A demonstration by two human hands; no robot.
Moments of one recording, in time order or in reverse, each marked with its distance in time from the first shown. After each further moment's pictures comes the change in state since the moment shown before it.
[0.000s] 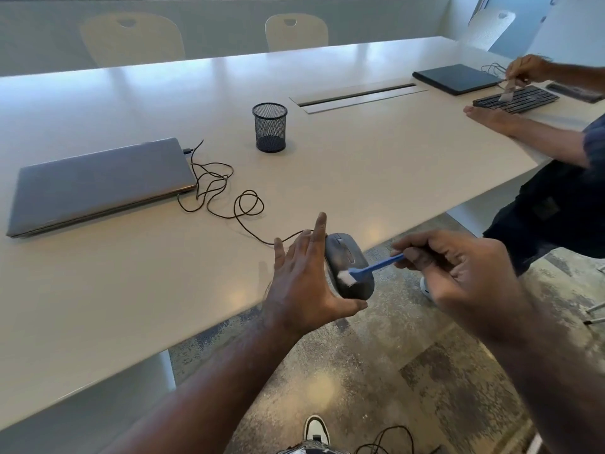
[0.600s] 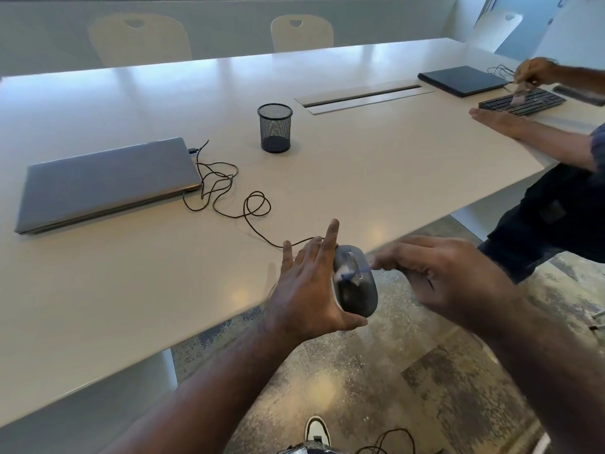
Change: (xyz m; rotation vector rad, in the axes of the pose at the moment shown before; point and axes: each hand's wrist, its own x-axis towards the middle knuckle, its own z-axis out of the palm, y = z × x) left_hand -0.004 0.001 -0.003 0.059 -0.131 0.040; right_hand 0.018 -0.008 0.001 -0.300 -0.323 -0.218
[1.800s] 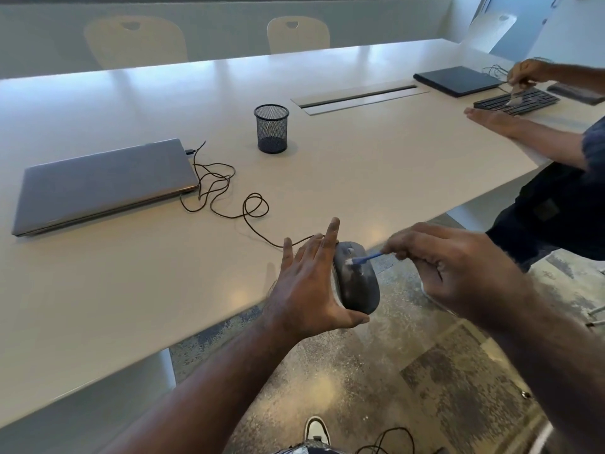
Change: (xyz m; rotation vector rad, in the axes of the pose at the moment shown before) left_hand 0.001 0.004 -0.002 -0.015 0.005 0.029; right_hand -0.006 0.001 -0.010 -0.073 0.101 0.012
